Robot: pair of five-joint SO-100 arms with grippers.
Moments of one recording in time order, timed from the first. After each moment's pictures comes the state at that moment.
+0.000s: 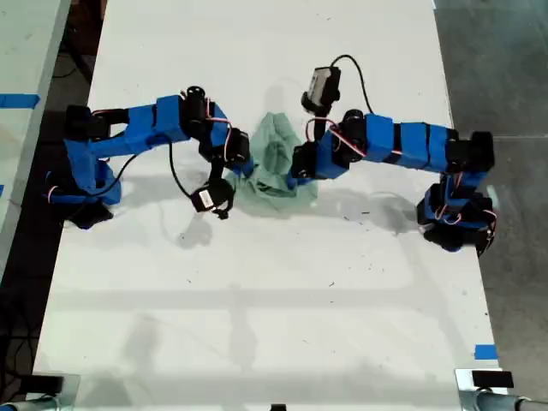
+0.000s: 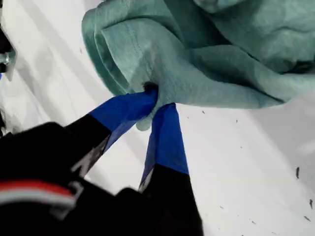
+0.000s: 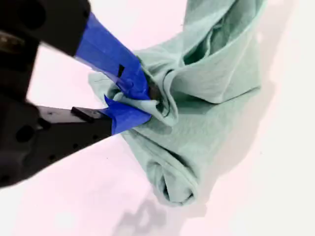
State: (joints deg) arm 0 -16.3 81.7 60.1 88.4 11.3; arm 1 9.6 89.6 60.5 86.7 -12.3
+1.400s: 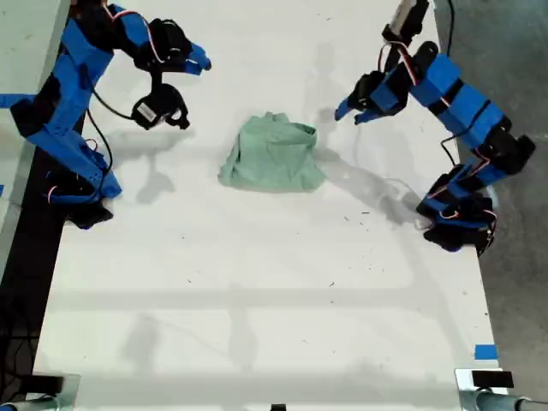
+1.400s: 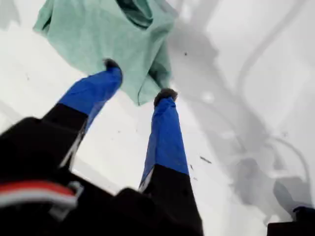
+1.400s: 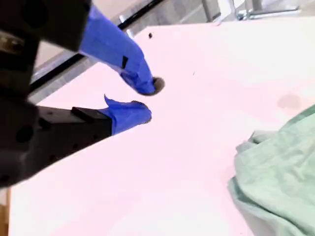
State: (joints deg) arm 0 -40.8 112.5 64.8 91.2 23.6; arm 1 39.2 115.6 78.3 98.5 -26.5
